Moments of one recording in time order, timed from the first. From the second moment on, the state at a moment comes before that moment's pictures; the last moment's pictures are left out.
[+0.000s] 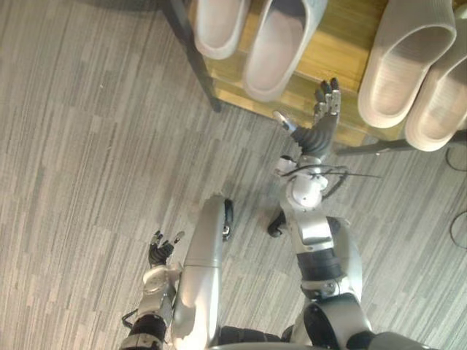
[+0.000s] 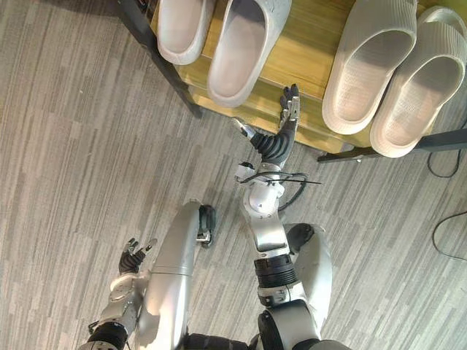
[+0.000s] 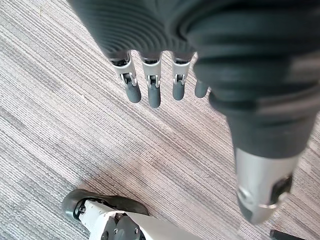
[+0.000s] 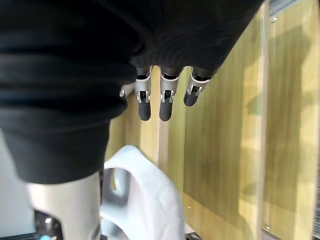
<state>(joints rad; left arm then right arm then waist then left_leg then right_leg) -0.12 0.08 0.10 0.78 -0.30 -0.16 0.24 -0.54 0.12 0.05 0.08 -0.04 -0.10 -0.55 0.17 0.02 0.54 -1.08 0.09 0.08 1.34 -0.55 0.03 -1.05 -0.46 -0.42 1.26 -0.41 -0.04</state>
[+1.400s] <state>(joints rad) -0.20 0.04 0.10 0.82 -0.28 -0.15 0.24 -0.85 0.09 0.01 0.35 0.13 -0.12 -0.53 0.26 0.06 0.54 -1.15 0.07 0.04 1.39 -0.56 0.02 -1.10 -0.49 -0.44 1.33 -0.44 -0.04</state>
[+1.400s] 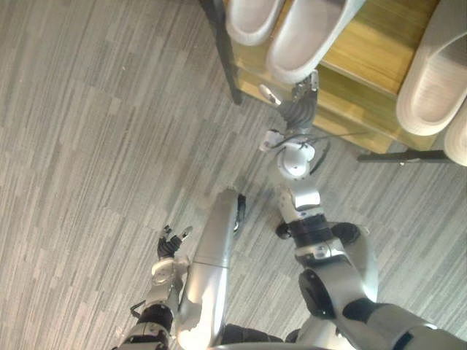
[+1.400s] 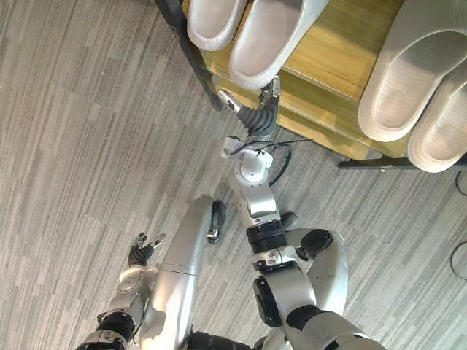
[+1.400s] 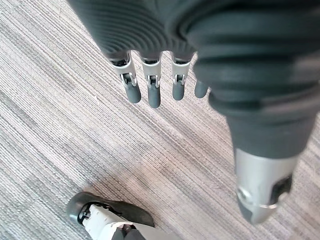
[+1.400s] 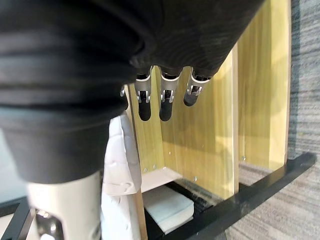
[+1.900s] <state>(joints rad) -0.22 0.03 0.10 0.86 -0.28 -0.15 0.24 -0.94 0.04 -0.04 0.41 0.20 -0.12 -0.55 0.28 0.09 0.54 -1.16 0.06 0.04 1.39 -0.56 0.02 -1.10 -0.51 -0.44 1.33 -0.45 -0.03</state>
